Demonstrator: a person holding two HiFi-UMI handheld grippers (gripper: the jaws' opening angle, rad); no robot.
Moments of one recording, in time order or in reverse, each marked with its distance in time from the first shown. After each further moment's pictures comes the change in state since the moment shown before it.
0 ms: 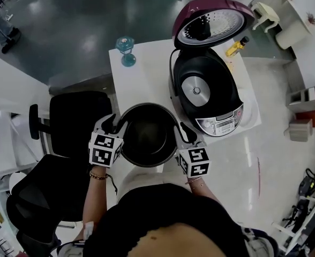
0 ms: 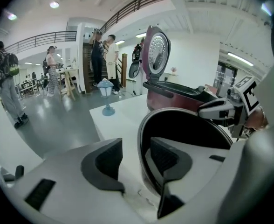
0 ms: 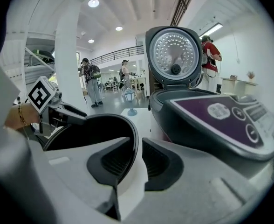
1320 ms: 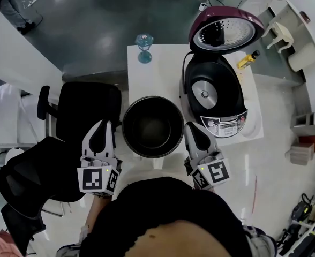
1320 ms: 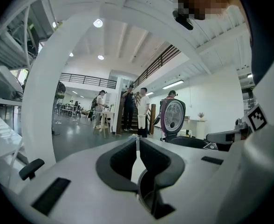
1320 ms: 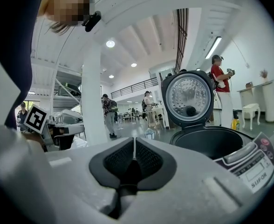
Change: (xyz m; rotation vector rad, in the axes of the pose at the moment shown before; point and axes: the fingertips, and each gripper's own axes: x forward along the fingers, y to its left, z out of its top) left arm -0.182 -0.020 0.058 -0.215 -0.655 0.362; right arm -0.092 0.038 0.092 -0.022 -0.435 0.265
